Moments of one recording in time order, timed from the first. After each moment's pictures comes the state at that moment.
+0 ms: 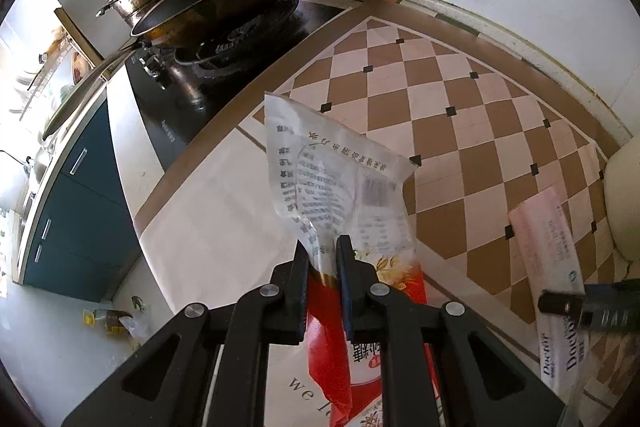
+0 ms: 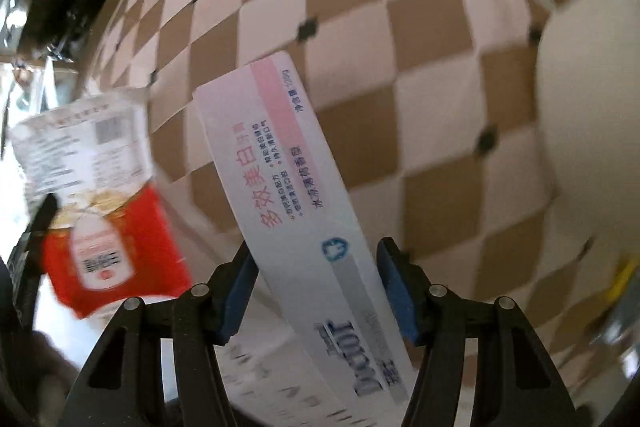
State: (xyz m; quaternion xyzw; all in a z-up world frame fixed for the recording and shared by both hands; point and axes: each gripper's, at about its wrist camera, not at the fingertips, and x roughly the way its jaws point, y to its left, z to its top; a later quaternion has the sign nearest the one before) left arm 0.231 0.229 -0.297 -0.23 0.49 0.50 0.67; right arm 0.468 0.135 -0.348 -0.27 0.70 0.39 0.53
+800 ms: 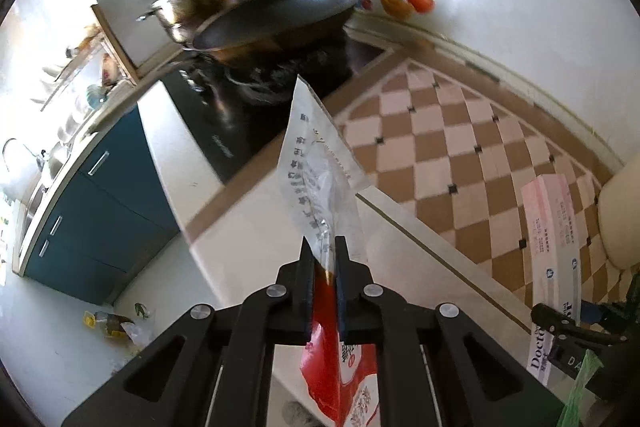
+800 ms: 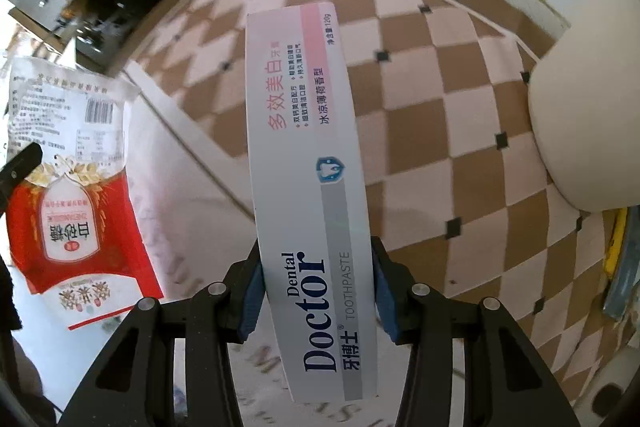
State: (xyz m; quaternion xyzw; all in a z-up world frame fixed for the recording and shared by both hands) left arm 0.159 0.227 -0.240 -0.23 0.43 0.53 0.69; right arm 0.366 0.080 -0.296 -0.28 0.57 0.44 0.63
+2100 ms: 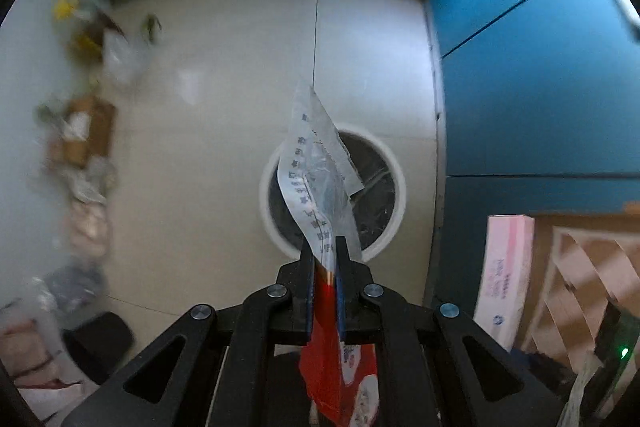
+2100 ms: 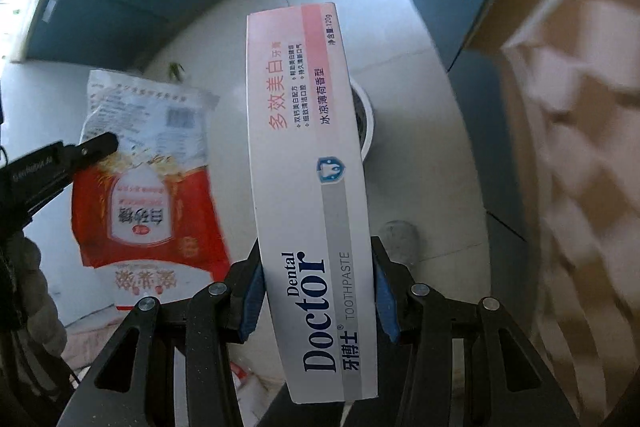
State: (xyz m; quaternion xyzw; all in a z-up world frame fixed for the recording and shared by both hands) left arm -0.371 0.279 -0.676 -0.65 0.34 0.55 0.41; right arm -0.155 0.242 -0.618 -0.49 0.58 0.54 0.36
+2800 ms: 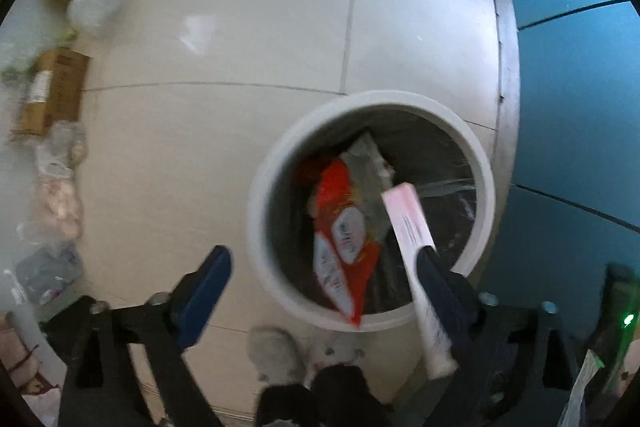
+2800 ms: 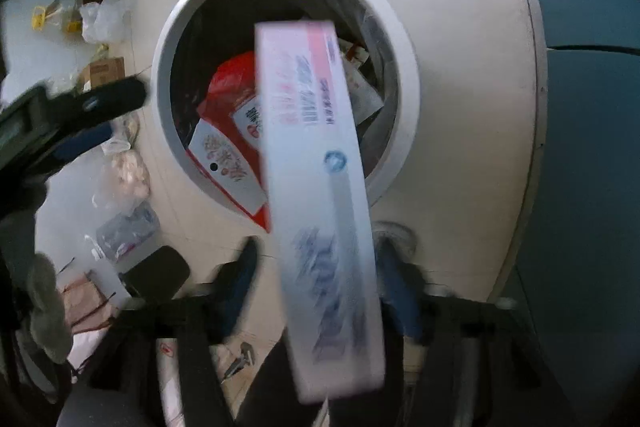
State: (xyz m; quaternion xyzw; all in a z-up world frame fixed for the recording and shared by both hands) left arm -0.396 0.285 -0.828 -0.67 0.37 0.54 0.34; right arm -0.219 0.324 -0.878 -0.61 0.58 0.48 0.23
